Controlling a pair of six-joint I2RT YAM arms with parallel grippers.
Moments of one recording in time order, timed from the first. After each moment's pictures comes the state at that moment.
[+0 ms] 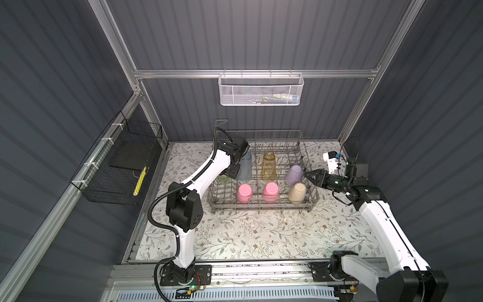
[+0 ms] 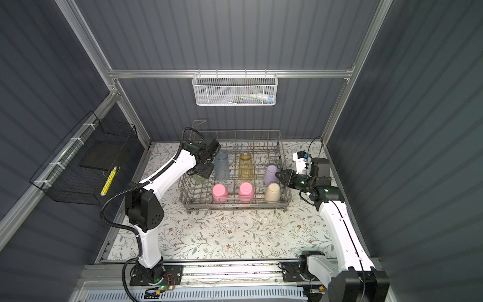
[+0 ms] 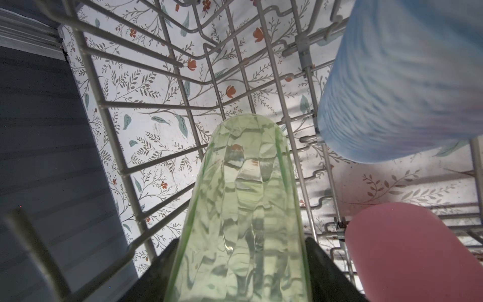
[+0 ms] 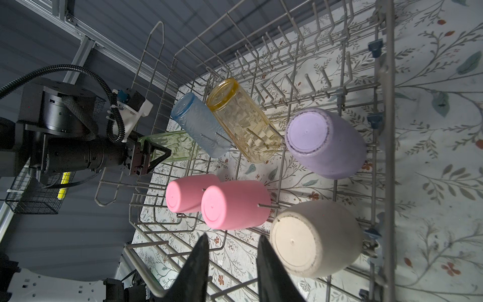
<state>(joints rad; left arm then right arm) -0.54 1.98 1.90 -1.25 -0.39 -0.11 -0.01 1.07 0.94 -0.50 -0.67 0.39</state>
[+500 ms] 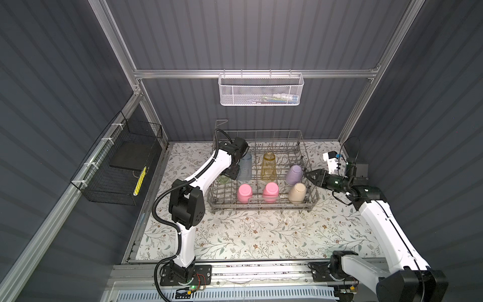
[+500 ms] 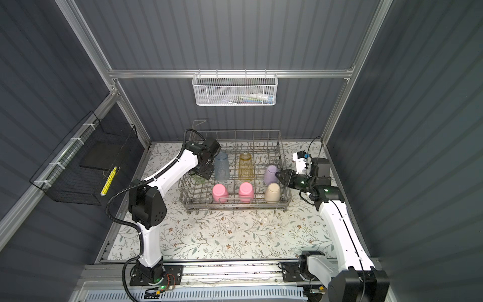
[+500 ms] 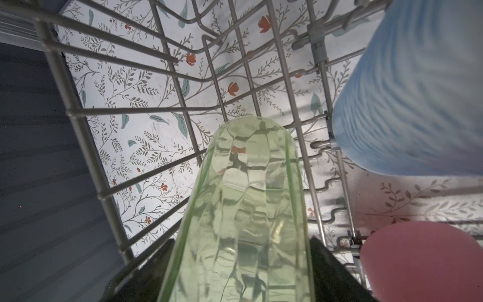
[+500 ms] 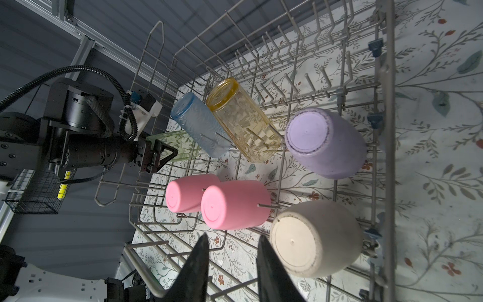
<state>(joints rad) -0.53 2.02 1.90 -1.24 -0.41 -0.10 -0.01 1.07 0.94 -0.50 -0.68 0.39</state>
